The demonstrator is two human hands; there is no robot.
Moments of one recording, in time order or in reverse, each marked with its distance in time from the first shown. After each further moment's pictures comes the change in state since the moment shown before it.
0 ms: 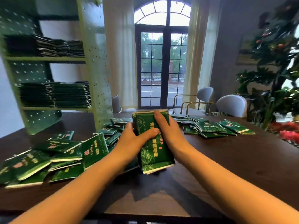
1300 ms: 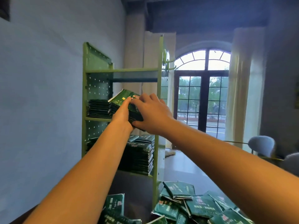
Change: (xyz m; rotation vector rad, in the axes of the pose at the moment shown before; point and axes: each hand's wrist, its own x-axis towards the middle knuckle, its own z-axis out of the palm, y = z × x) left_hand 0.170 0.181 -0.227 -0.645 0.448 0.053; right_hand 0.211 -0.155 0.223 -1.444 -0.123 -0.863
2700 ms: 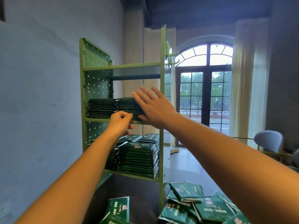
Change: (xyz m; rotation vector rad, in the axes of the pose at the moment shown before) left_hand 0.017 -0.007 -0.036 0.843 0.014 0.334; right_hand 0.042 0.041 0.059 -0.433 0.005 -0.168
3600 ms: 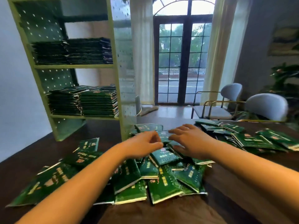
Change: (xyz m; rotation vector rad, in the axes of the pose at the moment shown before) left_hand -0.181 -0.081 0.119 0.647 -0.961 0.148; right_hand -0.324 -0.008 0.027 0.401 -0.603 -0.026
